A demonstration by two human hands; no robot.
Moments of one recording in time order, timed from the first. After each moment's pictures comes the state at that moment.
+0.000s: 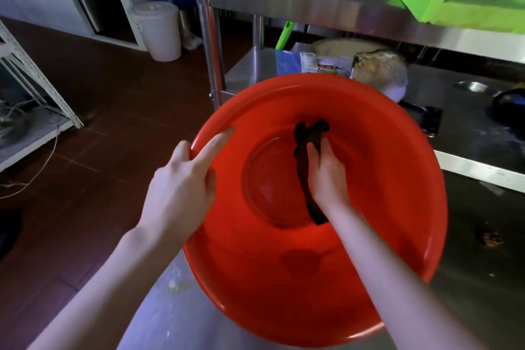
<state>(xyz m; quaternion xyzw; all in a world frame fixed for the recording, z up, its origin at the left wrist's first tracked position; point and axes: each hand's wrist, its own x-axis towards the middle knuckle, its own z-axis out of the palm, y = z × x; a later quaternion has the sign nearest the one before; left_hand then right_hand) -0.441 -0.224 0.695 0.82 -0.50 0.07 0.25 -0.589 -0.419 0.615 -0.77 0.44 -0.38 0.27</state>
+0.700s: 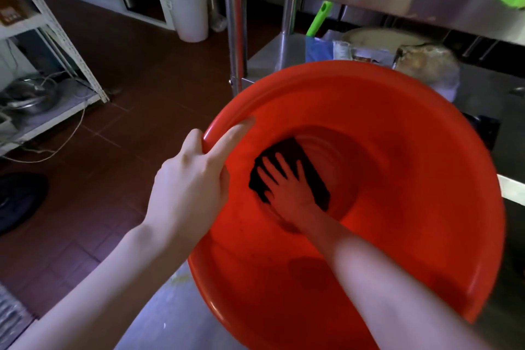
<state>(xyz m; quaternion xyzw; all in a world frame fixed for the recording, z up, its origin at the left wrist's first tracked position) -0.444 -0.235 0.692 0.84 -0.49 0.10 0.22 -0.517 -0.436 0.488 -0.98 0.21 0.00 -0.03</state>
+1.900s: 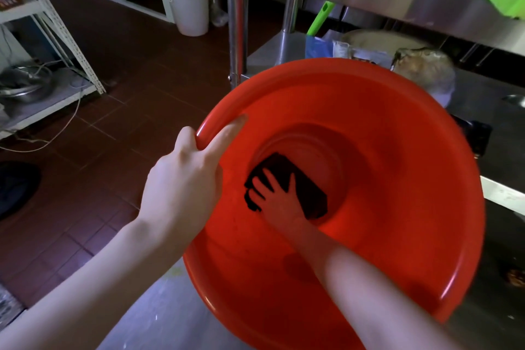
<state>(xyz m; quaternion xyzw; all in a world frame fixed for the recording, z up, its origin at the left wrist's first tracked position) -0.446 -0.232 0.690 0.86 -0.46 0.10 0.21 -0.525 -0.416 0.475 -0.98 0.15 0.09 -0.06</state>
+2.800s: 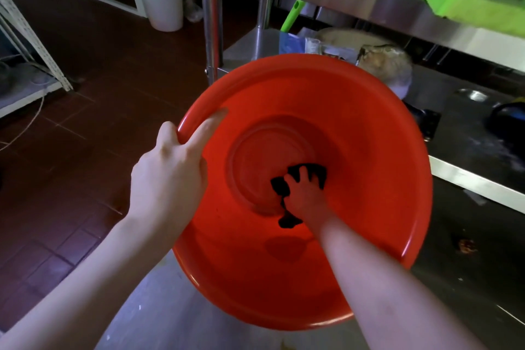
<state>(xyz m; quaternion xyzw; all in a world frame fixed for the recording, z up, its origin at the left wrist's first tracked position) -0.461 -0.227 0.684 0.84 -0.46 0.13 0.24 -0.602 -0.447 0.514 -0.90 0.42 0.12 0.06</state>
